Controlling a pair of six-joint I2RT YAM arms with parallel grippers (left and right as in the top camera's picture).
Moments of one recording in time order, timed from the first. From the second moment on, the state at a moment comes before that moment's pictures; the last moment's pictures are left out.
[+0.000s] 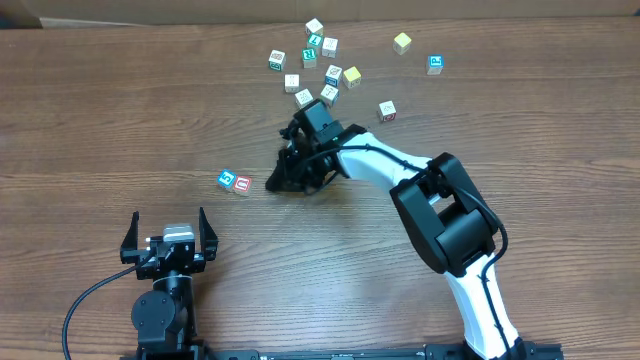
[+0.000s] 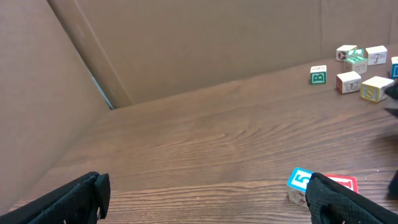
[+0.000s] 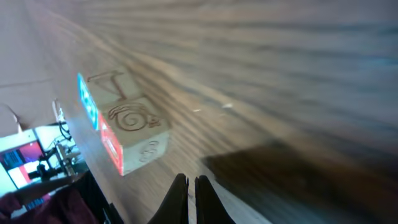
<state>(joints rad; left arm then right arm) 0.05 0.01 0.01 -0.06 -0.15 0.30 0.63 2.31 1.57 -0.38 -0.72 0.65</state>
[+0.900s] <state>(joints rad) 0.05 0.01 0.01 -0.06 -0.15 0.30 0.69 2.31 1.57 -0.28 -0.75 0.67</state>
